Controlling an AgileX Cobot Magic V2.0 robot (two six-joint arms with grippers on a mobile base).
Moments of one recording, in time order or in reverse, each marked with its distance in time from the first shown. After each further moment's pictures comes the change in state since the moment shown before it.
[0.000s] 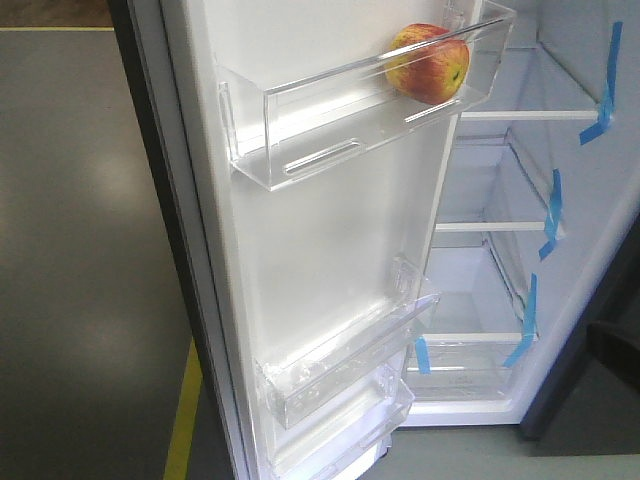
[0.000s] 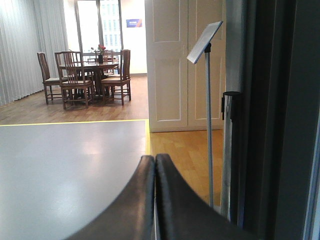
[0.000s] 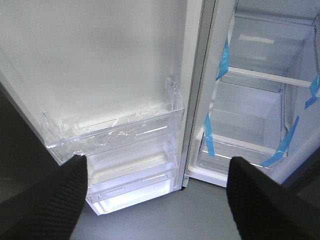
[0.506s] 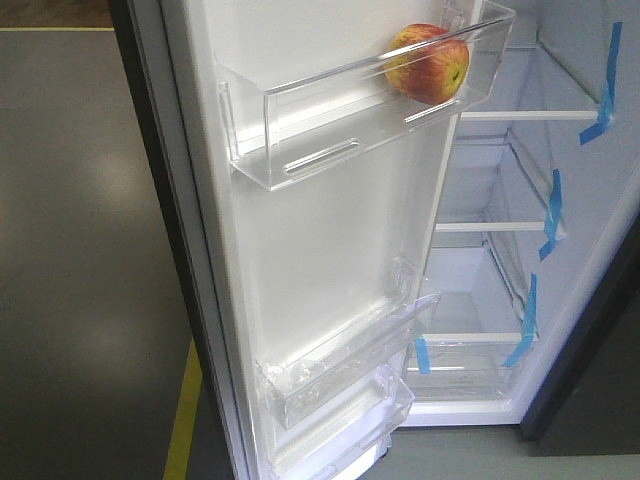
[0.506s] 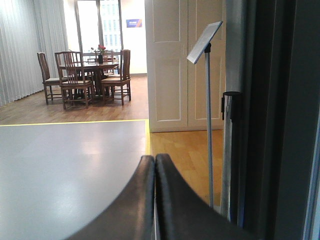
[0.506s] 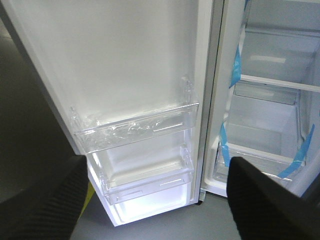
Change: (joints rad) left arm 0.000 0.000 0.000 0.000 0.000 0.000; right arm 0.000 -0.346 0.098 0.081 0.138 -0.028
